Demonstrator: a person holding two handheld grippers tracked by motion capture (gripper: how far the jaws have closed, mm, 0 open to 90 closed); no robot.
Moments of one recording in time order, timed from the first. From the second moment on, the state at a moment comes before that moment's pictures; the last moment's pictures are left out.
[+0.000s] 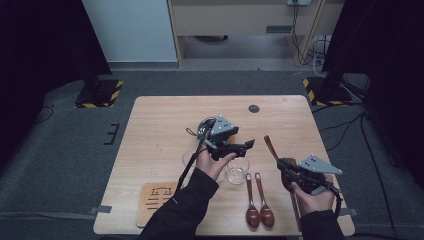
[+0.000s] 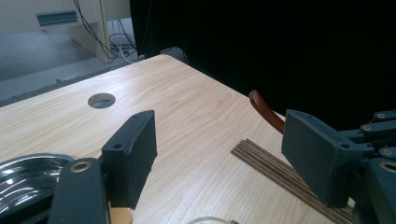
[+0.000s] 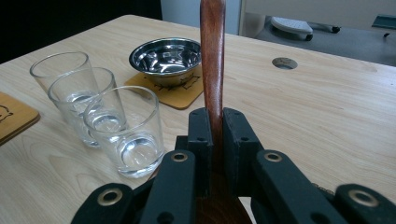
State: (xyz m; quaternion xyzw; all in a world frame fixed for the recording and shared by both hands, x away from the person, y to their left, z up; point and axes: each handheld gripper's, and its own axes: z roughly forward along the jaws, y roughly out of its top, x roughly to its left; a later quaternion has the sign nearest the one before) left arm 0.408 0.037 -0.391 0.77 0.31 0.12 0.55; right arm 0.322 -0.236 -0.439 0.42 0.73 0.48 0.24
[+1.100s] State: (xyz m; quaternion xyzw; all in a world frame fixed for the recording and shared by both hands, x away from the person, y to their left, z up) left arm 0.412 0.005 -0.396 0.77 0.30 0.10 0.56; right arm 0.321 -0.236 -0.436 0.42 0.72 0.49 0.25
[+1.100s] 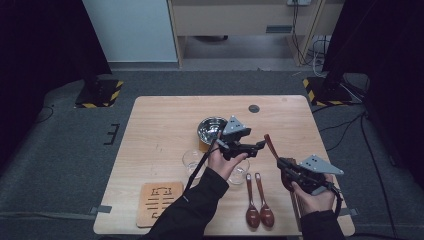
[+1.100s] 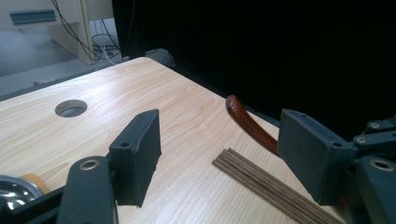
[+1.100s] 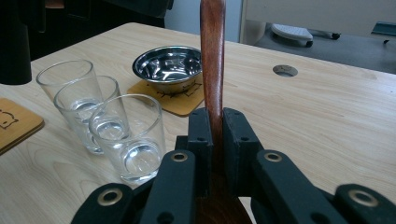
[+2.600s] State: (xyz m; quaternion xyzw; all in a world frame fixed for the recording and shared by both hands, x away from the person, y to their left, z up) left arm 0.407 -0.025 -0.407 0.77 0.30 0.06 0.56; right arm 0.320 -0.231 -0.434 0.40 0.72 0.51 0.24
